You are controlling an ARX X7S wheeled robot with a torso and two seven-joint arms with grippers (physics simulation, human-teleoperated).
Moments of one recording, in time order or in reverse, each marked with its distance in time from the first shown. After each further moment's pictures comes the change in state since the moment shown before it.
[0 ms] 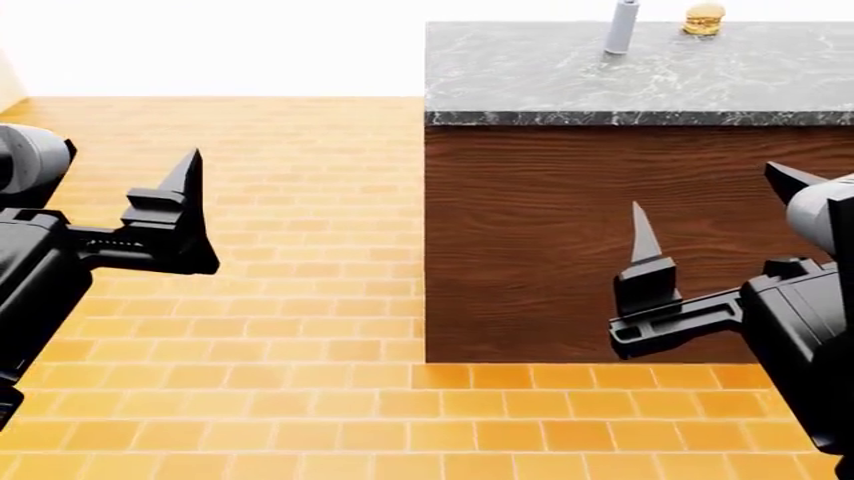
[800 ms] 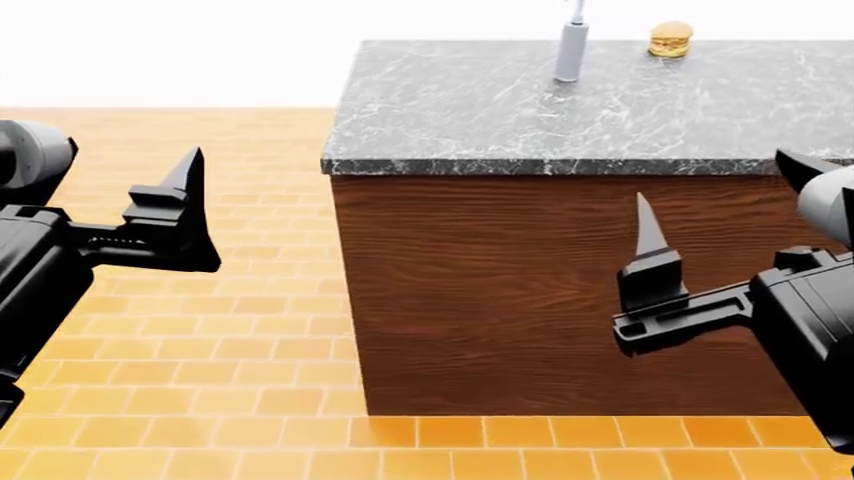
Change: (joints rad) left arm -0.016 -0.018 0.031 -0.008 -0.019 0.021 -0.022; right arm 0.102 0.016 -0.062 0.005 0.073 -0.003 0.054
